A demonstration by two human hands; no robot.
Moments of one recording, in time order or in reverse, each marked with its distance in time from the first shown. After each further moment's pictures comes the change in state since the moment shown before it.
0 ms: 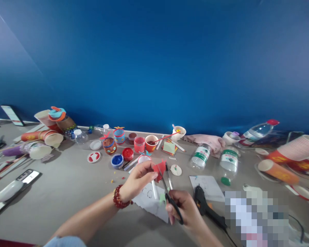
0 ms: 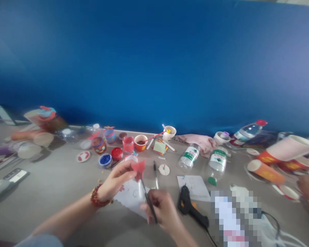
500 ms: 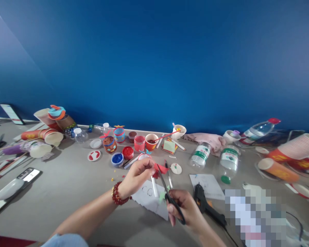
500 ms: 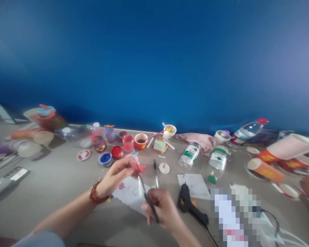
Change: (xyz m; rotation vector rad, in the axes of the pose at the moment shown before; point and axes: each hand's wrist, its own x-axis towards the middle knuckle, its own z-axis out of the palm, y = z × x) left_hand 0.001 0.006 -0.006 0.128 0.013 0.023; right_hand -0.002 -0.008 0.001 0.027 -0.070 0.068
